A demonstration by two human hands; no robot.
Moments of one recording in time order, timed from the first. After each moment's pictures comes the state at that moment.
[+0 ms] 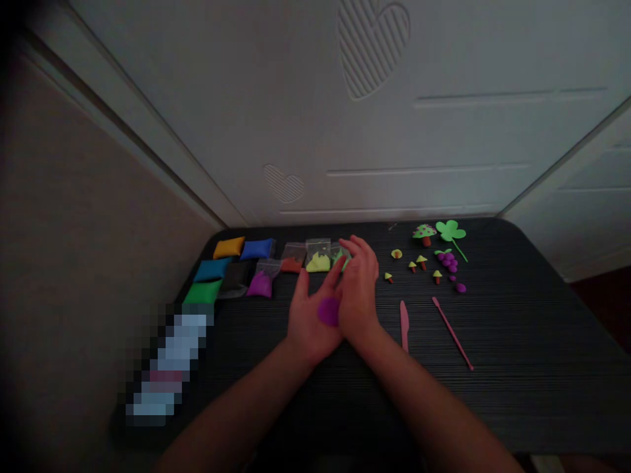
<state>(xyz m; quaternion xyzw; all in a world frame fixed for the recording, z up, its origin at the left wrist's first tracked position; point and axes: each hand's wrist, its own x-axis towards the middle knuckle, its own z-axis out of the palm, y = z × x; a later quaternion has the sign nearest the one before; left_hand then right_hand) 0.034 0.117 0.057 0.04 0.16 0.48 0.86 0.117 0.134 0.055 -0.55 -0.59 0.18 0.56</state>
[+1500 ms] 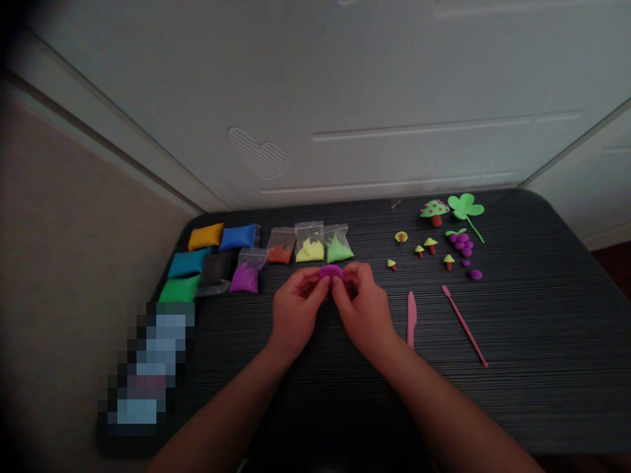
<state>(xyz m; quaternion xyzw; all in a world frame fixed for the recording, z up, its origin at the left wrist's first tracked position) 0.019 0.121 0.023 0.46 0.54 0.48 0.51 0.132 0.116 0.027 -0.61 -0.57 0.36 0.43</state>
